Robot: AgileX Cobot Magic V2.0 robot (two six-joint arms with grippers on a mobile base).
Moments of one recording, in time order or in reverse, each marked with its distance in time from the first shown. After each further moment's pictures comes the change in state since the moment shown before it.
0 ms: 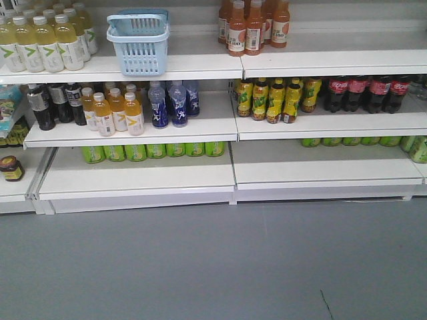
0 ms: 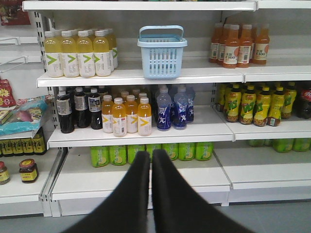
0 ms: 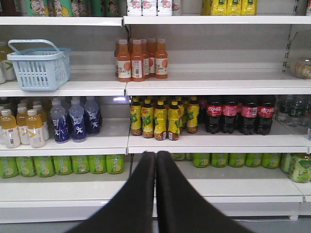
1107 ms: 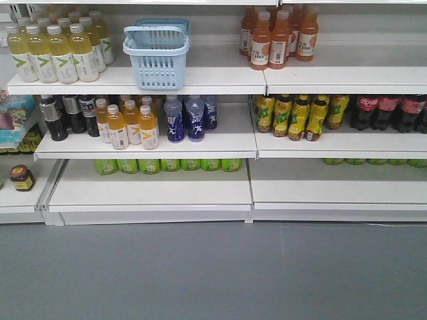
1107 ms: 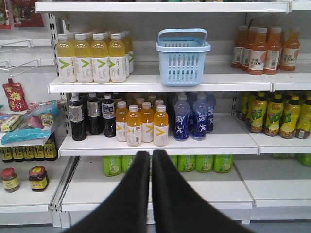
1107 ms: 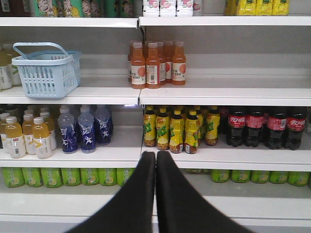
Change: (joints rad) left arm 0.000 0.000 0.000 0.000 0.000 0.000; right arm 0.000 0.000 0.000 0.000 0.000 0.000
